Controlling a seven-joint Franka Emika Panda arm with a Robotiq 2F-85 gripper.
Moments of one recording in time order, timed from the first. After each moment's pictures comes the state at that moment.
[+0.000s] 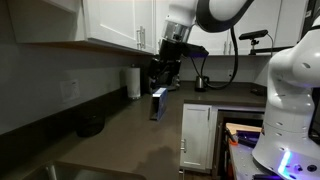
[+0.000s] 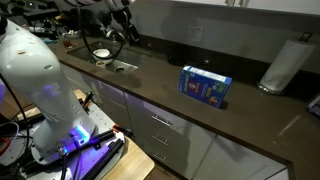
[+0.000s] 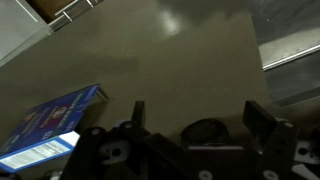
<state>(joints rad) -0.08 -0.59 0.32 -2.77 -0.01 2.50 0.56</state>
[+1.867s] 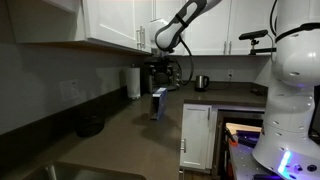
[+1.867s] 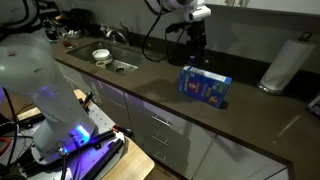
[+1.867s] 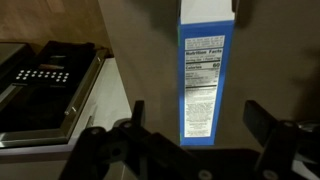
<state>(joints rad) -0.22 0.09 -0.12 -2.14 -0.41 2.32 1.42</state>
